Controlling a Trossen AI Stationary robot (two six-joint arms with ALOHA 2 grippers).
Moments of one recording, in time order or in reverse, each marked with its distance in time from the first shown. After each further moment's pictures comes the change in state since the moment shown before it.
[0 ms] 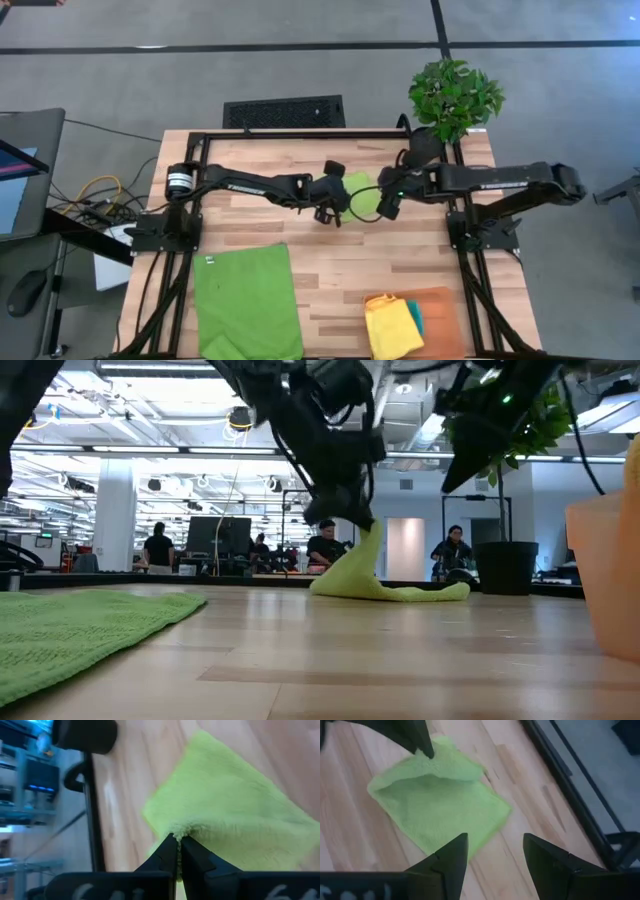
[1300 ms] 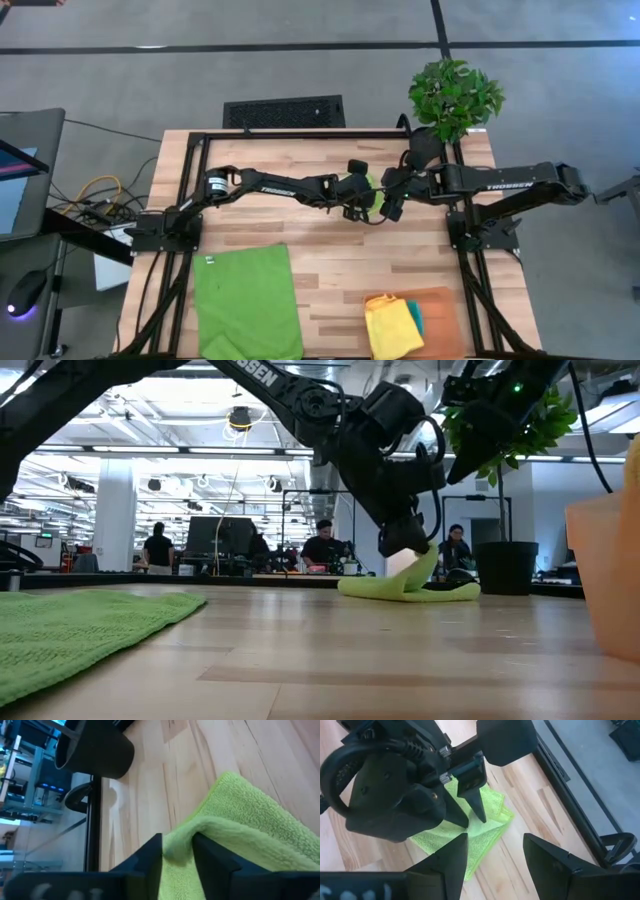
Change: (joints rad) left arm 0.021 0.309 0.330 0.087 -0.010 -0.047; right arm 0.030 -0.049 0.000 -0.029 0.014 0.008
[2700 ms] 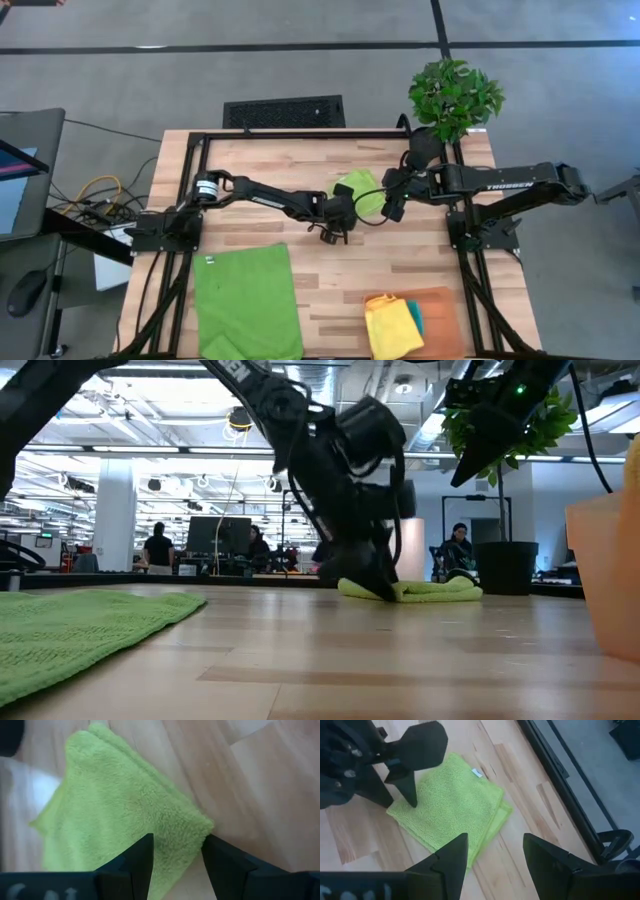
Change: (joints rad) left arm -0.063 -0.085 -0.248 -0.084 0.137 -0.074; right arm 0.000 0.000 0.000 -0.029 0.000 -0.008
